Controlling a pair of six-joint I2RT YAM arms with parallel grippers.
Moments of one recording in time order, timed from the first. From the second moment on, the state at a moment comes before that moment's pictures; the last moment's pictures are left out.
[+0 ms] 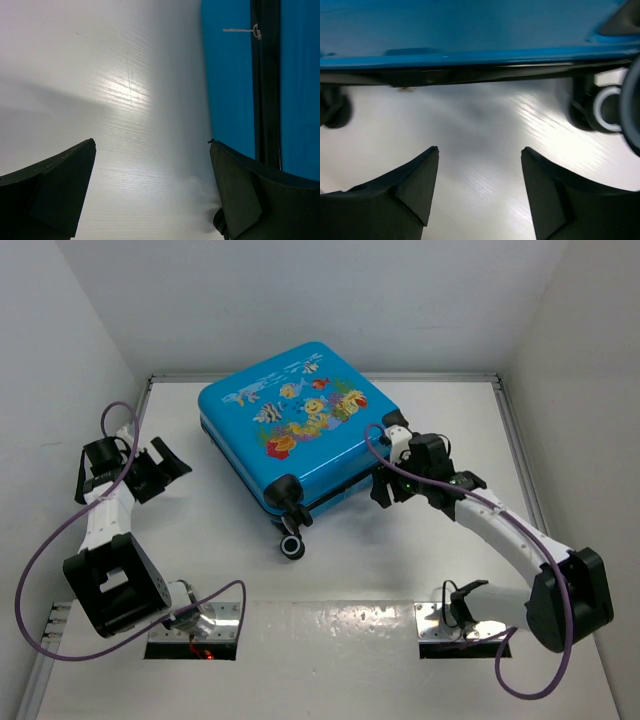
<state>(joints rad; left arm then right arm) 0.51 1.28 0.86 -0.42 0.47 -0.24 0.41 1.24 0.80 -0.35 -0.14 -0.04</state>
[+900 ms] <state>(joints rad) 0.52 0.99 0.70 -0.35 0.61 -0.26 0.64 1.35 0.48 0.48 -0.16 0.16</state>
